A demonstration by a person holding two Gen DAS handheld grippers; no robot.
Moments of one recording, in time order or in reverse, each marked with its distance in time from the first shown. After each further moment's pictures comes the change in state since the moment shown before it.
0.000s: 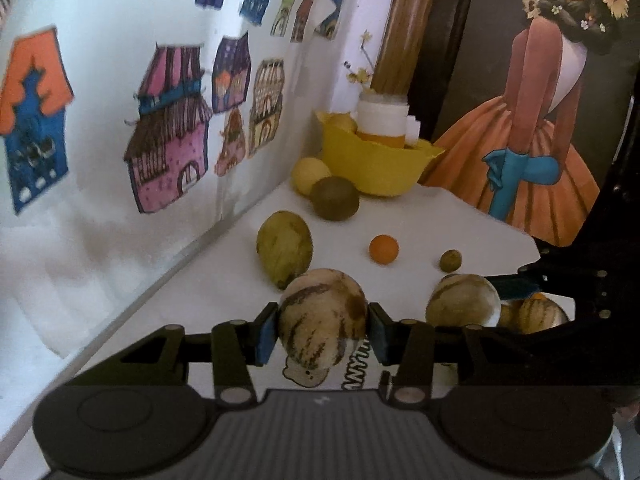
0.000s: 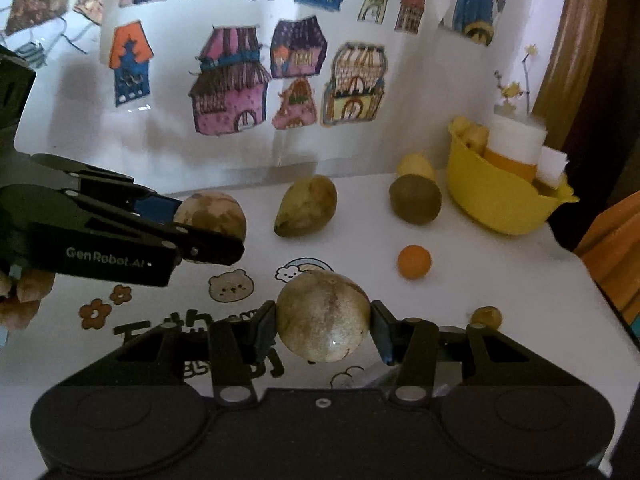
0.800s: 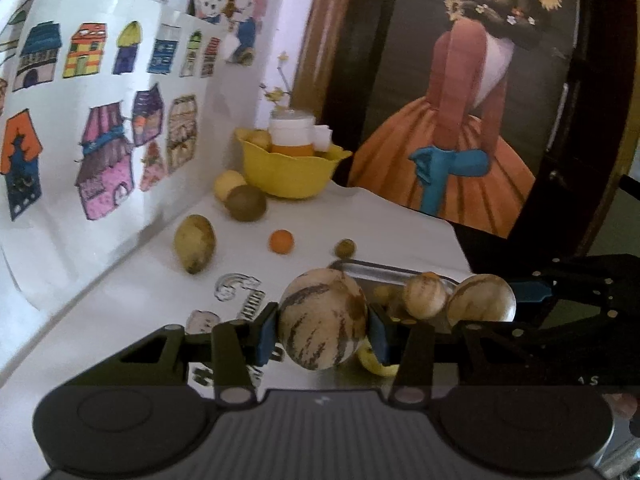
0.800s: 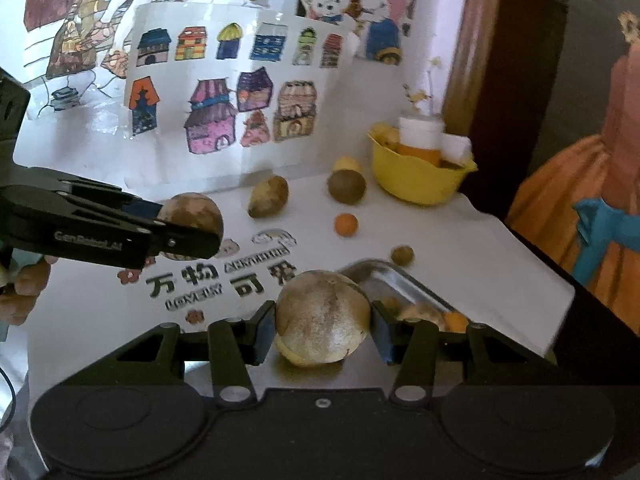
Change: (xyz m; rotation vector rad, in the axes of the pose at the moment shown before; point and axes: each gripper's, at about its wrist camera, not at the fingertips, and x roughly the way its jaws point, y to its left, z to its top) left arm -0.071 -0.083 -0.026 0.069 -0.023 -0.113; right arm -0.133 -0.006 -0.071 0.124 -0.067 -0.110
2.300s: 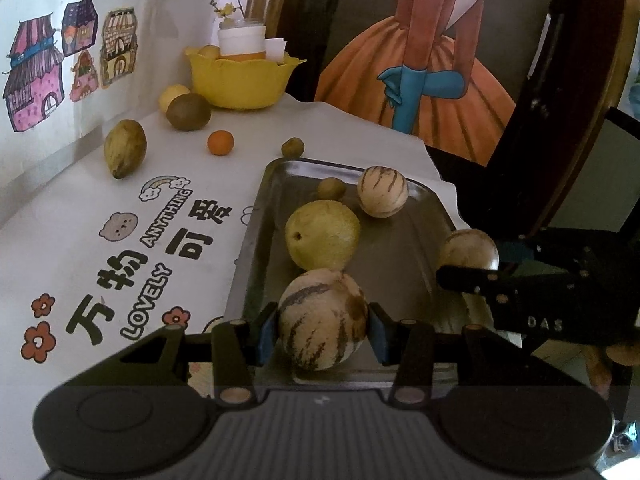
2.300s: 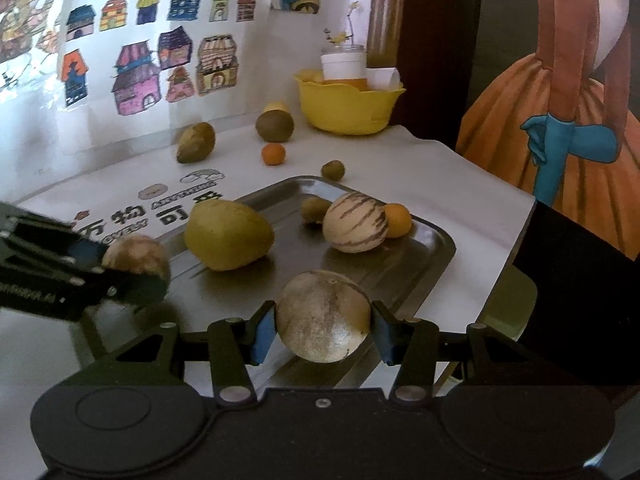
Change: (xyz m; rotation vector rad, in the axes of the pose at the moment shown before) left arm 0.043 -0.042 -0.060 0.030 0.184 -0.050; right arm 0.020 -0.039 -0.080 0.157 0.033 -0.108
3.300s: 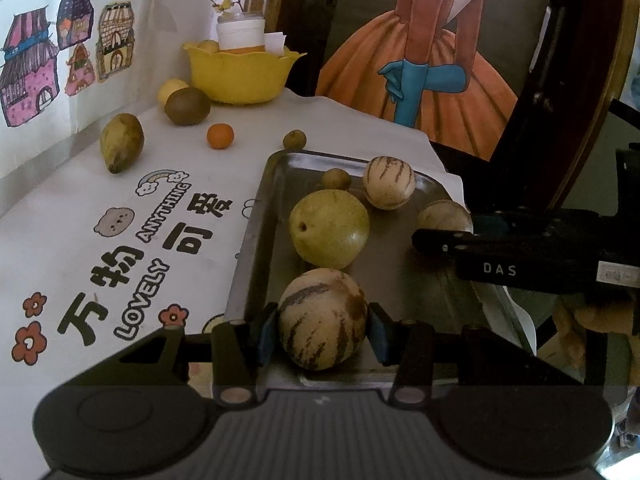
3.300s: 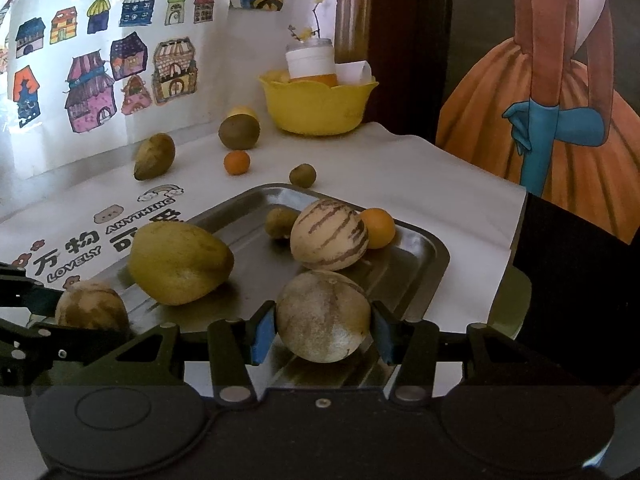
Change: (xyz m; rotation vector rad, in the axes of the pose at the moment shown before) left arm 0.010 0.003 -0.006 0.014 0.001 0.004; right arm 0.039 -0.010 0.007 0.071 -0.015 -0.054
